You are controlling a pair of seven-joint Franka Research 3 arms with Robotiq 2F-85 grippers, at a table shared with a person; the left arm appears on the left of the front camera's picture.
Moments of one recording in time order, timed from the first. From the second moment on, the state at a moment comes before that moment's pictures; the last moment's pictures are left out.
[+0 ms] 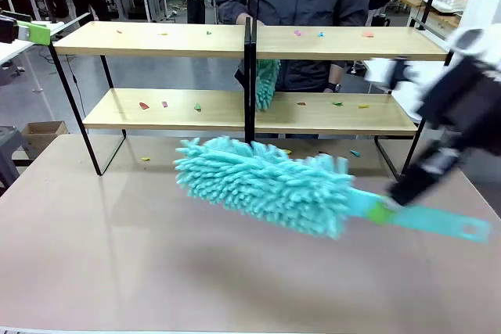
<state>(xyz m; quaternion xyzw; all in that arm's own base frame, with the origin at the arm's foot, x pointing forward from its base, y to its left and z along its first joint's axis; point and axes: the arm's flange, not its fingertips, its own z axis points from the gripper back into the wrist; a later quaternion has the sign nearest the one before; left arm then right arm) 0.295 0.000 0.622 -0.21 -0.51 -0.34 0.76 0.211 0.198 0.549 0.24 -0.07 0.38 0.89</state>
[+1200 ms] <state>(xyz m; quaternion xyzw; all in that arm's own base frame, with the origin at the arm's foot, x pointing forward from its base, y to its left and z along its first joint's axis) 0.295 0.000 0.623 -0.21 -0.51 -0.34 0.76 0.137 0.240 0.564 0.24 0.13 0.59 0.76</state>
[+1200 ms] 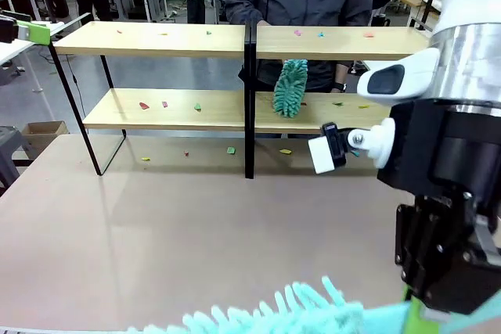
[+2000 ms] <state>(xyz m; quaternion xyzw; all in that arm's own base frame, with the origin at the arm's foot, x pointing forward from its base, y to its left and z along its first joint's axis) 0.295 0.000 0.623 -0.21 -0.51 -0.34 0.76 0.274 0.303 0.549 0.25 -0.13 0.40 0.87</state>
